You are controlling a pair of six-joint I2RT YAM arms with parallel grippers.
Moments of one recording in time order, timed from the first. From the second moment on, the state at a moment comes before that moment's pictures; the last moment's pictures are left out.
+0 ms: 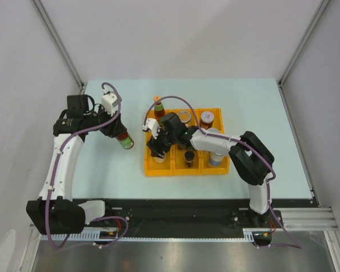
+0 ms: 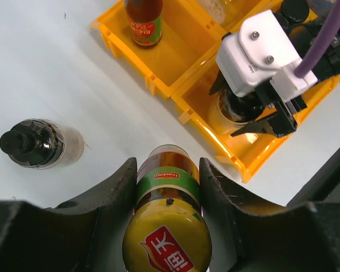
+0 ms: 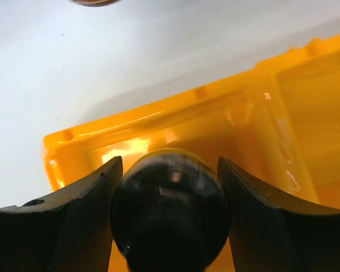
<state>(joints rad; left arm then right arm) 0.04 1.19 1.22 -0.83 0.67 0.47 0.86 1.96 1.38 -0.11 -0.36 -0.23</state>
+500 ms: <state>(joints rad) 0.03 1.19 1.21 -0.82 0.67 0.47 0.87 1.96 1.37 -0.11 -0.40 -0.24</state>
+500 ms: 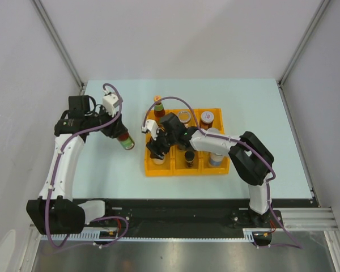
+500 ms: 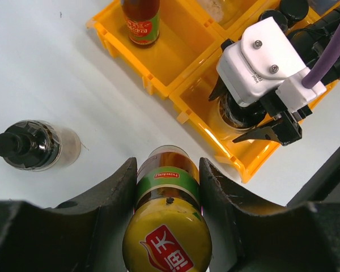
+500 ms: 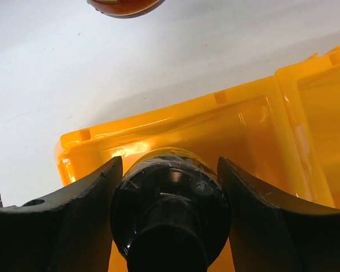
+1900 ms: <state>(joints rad) -0.26 1.70 1.54 -0.52 0.64 0.33 0.54 1.33 1.49 -0.69 -0.54 -0.50</state>
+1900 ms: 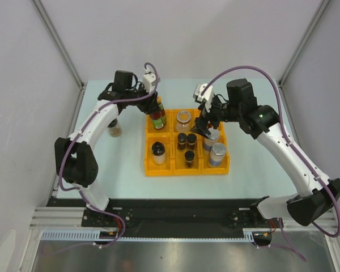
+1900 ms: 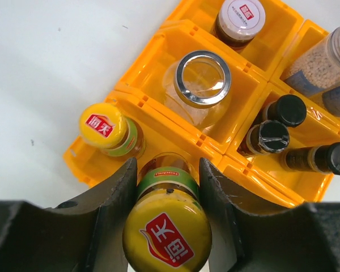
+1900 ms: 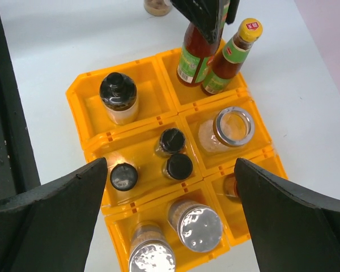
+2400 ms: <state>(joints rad) -0.29 1.77 1.47 -0.42 0.56 0.33 0.53 1.32 1.46 -0.69 -0.60 -0.50</state>
